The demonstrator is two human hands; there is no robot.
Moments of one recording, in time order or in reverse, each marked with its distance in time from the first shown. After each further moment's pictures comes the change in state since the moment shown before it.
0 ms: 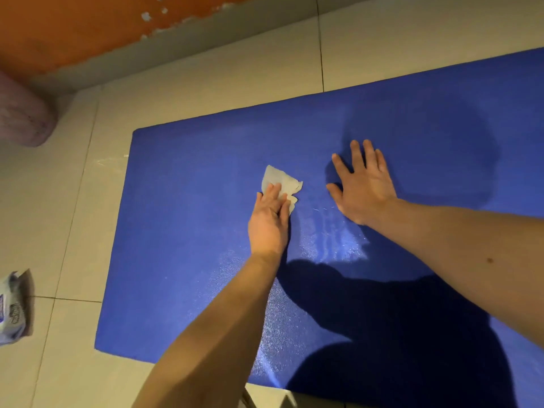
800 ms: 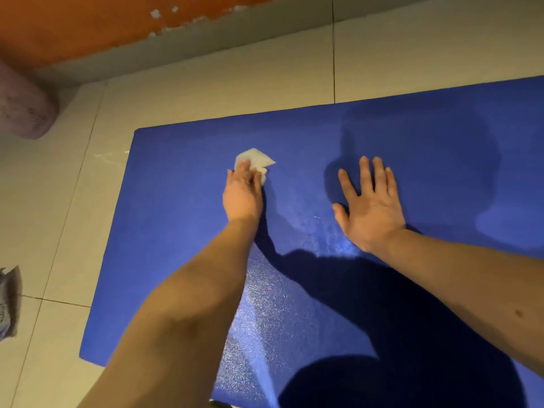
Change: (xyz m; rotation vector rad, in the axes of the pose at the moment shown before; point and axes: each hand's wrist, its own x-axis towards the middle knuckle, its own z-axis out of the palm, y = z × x) left_hand 0.093 -0.004 -0.038 0.061 0.108 -0.105; right_hand -0.001 0.000 0.019 -0.046 0.126 -0.009
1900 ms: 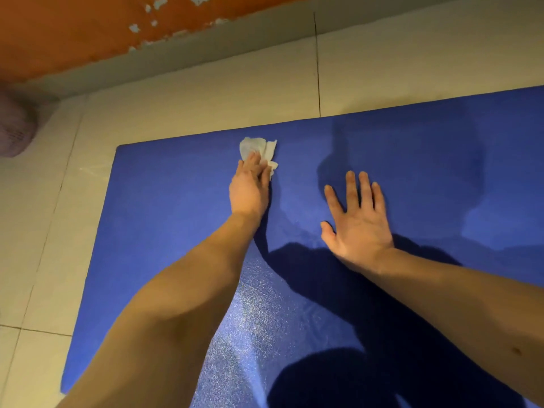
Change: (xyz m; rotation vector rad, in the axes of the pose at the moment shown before) left_hand 0.046 0.030 0.035 0.036 -0.077 0.119; right_hand 0.005 0.000 0.004 0.055 0.039 -0.012
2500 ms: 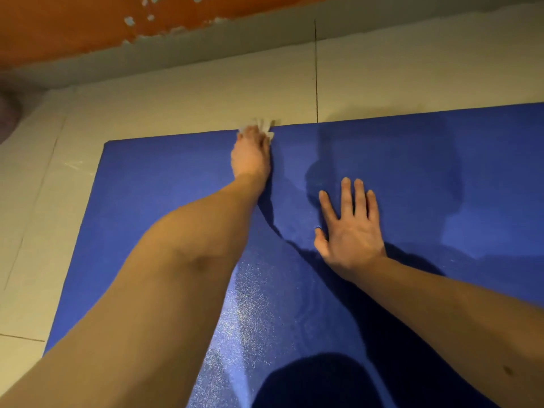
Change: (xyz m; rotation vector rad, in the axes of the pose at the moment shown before) left_hand 0.072 0.031 0.006 0.080 0.052 -0.049; right_hand -0.001 -0.004 -0.003 -0.020 -0.006 0.012
